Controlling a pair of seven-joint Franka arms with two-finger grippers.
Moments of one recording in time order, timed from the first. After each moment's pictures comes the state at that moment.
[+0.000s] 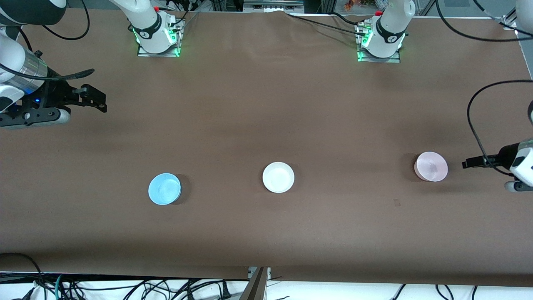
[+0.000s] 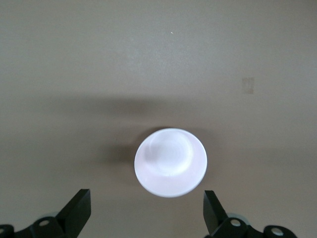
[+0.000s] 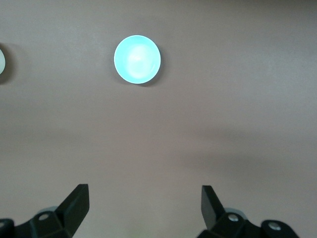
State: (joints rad) left arm 0.22 0.52 0.08 -1.53 -0.12 1.91 0.26; right arm 0.20 0.11 -0.08 -1.51 0.02 1.56 0.00
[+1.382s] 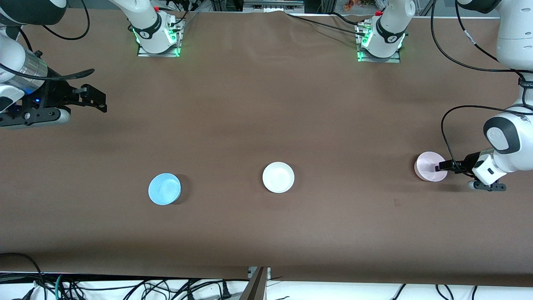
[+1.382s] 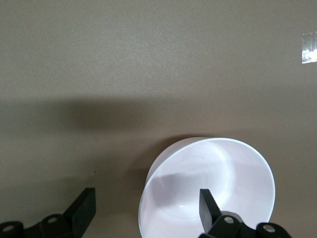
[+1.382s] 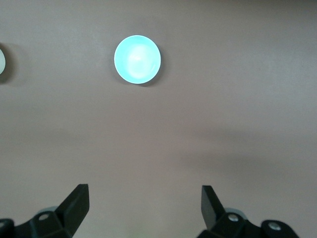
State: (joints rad) left arm 0.26 0.65 0.08 -1.72 -0.26 2.20 0.52; right arm 0.20 0.11 -0.08 -1.51 0.02 1.56 0.00
